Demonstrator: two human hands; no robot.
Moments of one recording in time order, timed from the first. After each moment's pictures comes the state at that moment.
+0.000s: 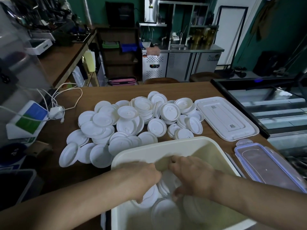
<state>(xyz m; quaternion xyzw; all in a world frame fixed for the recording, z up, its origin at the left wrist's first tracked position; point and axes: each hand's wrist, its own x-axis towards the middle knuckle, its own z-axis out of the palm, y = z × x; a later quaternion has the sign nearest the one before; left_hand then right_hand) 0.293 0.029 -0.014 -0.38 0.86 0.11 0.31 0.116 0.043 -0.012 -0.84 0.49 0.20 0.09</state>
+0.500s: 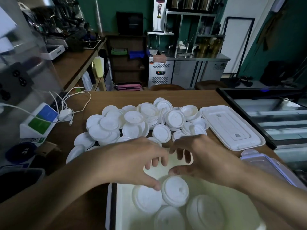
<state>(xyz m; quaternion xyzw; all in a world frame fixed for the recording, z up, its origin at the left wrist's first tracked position) 0.338 0.026 0.063 -0.37 0.90 0.22 0.02 0.099 0.033 0.056 -0.86 0.48 -0.08 0.17</state>
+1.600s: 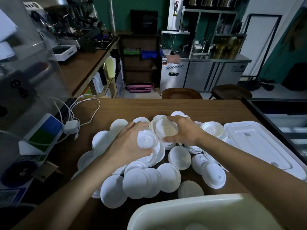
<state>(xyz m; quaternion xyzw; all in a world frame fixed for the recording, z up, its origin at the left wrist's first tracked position) 0.395 -0.139 -0.035 -0.60 0.74 0.18 -0.26 0.155 -0.211 -0.018 -0.80 0.56 -0.11 0.21</state>
